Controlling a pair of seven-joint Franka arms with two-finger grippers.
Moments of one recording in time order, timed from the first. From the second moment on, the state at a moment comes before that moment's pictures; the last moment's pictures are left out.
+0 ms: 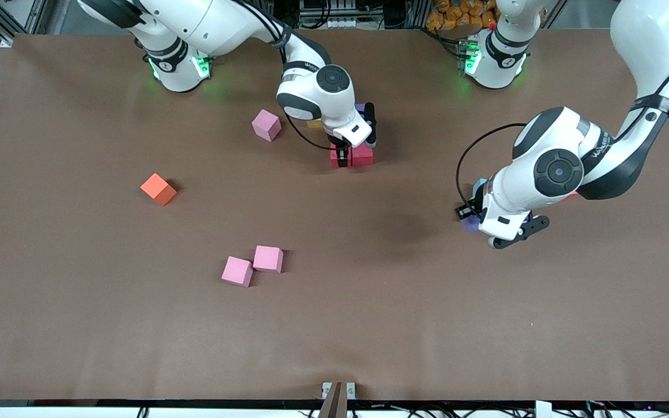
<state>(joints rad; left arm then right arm) 0.57 0.59 -1.09 -1.73 0.42 1.83 -1.13 0.44 0.66 0.60 -1.90 -0.49 2.45 -0.28</state>
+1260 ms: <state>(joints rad) 0.40 0.59 -1.16 -1.74 0.32 1.88 -1.99 -0.05 0.35 0.92 -2.04 -0.49 2.22 -0.28</state>
